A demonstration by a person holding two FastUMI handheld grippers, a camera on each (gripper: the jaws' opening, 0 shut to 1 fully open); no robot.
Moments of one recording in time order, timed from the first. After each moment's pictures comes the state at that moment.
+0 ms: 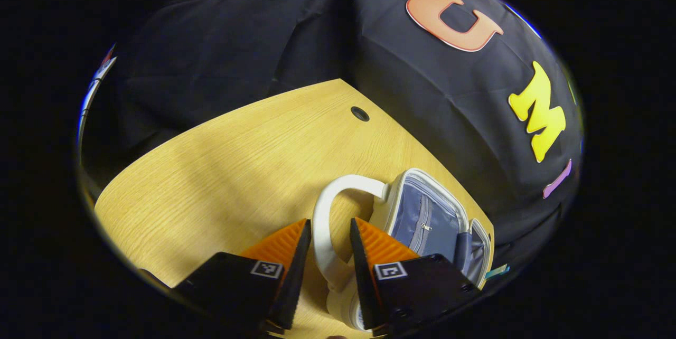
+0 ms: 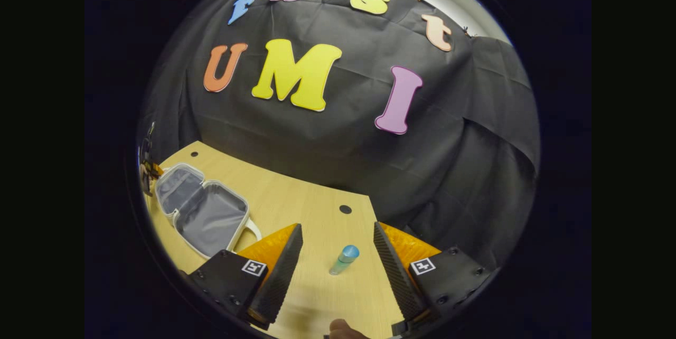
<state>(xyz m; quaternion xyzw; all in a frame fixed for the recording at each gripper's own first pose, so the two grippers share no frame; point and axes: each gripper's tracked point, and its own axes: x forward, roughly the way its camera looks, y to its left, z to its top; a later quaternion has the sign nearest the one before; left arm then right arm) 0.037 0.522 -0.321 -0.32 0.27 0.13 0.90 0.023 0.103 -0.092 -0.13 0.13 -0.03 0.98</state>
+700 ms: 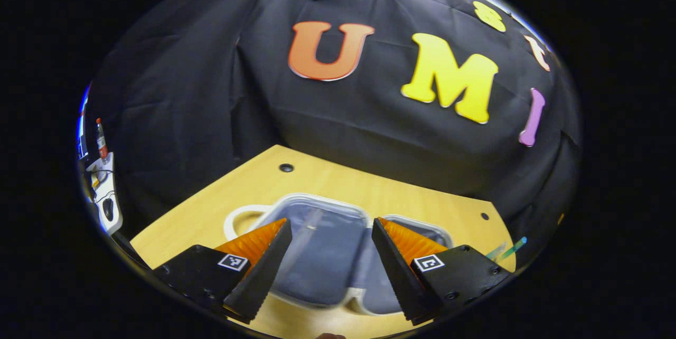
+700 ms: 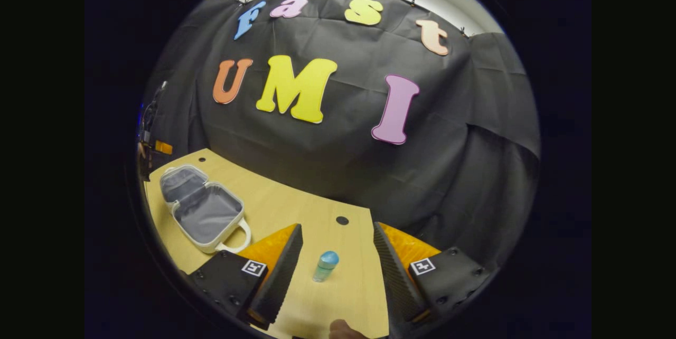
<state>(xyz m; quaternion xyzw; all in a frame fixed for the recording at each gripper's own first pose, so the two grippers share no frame) 0.012 0.286 -0.153 -0.12 0.15 0.09 0.98 0.030 0.025 -0.092 -0.12 0.09 0.03 0.99</state>
